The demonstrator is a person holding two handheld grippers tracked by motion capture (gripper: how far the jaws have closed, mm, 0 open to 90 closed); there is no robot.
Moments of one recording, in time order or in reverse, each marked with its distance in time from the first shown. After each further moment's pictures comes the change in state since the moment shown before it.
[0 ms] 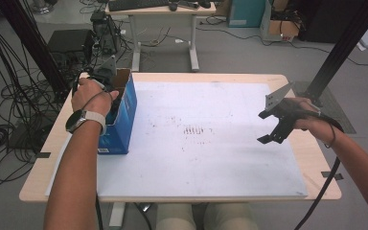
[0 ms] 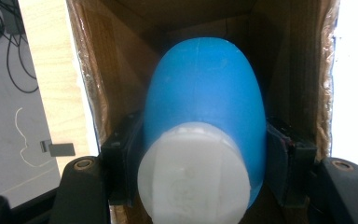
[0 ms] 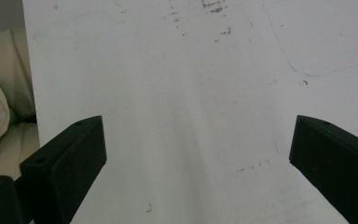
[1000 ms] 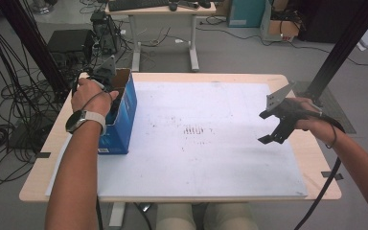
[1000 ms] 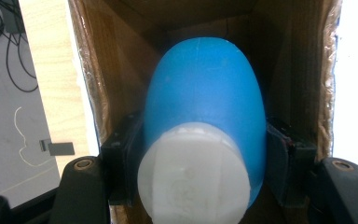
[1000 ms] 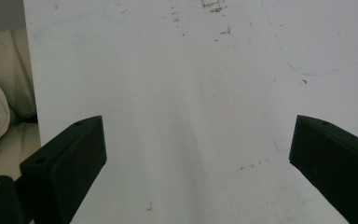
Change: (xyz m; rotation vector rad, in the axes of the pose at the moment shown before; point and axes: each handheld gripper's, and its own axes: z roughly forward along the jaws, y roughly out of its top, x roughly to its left) left arm 0.000 -0.001 0.000 0.000 0.001 -0.004; right arm -0.001 -0.002 -0.001 -0.015 -0.003 -0.029
